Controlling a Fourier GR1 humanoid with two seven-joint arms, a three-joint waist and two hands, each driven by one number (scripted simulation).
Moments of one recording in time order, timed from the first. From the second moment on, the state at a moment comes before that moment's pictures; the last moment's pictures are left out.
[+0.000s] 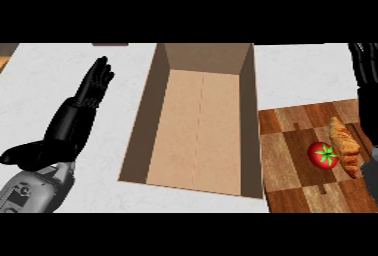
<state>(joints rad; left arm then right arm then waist) -0.30 0.44 -0.31 -1.66 0.24 0.25 -0.05 -0.30 -0.46 0.01 -1.70 -0.38 -0.15 -0.18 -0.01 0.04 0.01</state>
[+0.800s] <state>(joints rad) -0.10 0.62 -0.18 -1.38 0.12 0.36 0.06 -0.01 -0.73 -0.01 -1.28 -0.34 0.42 -0.56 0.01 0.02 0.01</state>
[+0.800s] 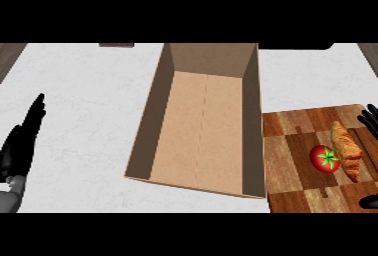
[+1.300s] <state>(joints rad) -0.13 0.61 -0.18 -1.33 0.10 0.35 0.05 -0.11 -0.92 0.02 -0.99 -0.05 0.39 -0.83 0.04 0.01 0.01</state>
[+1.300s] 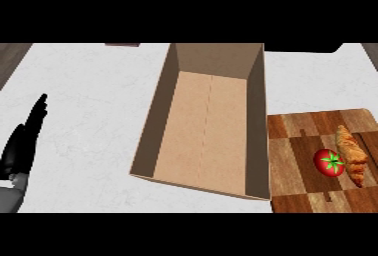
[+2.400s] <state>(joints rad) -0.14 0.56 -0.13 -1.26 0.05 0.31 0.03 -0.54 -0.89 0.39 -0.63 0.51 0.33 -0.87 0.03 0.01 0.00</state>
